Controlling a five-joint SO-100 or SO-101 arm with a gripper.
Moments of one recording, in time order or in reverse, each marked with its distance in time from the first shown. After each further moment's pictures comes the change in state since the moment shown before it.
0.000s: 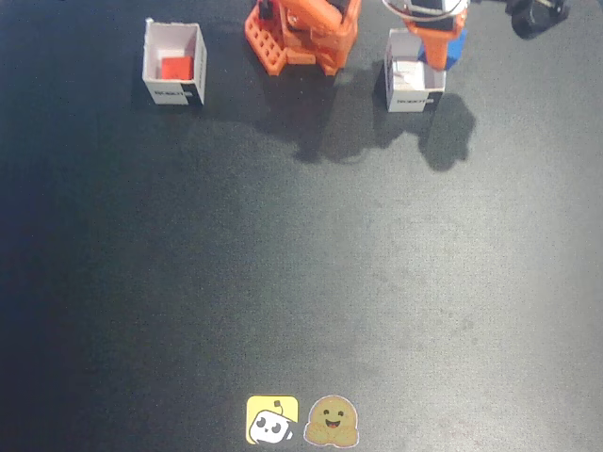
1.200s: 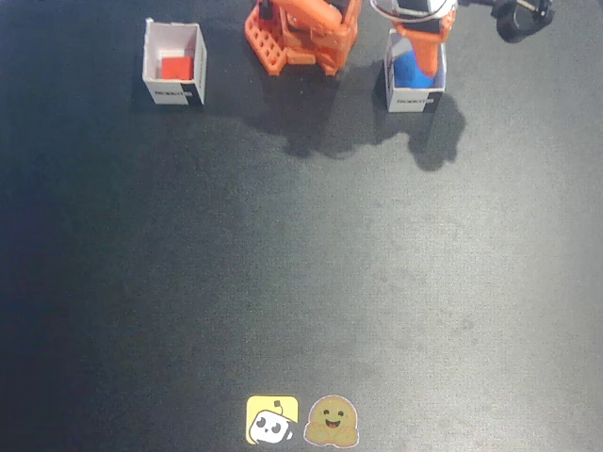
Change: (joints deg) arm -0.3 6.3 5.8 -2.7 1.3
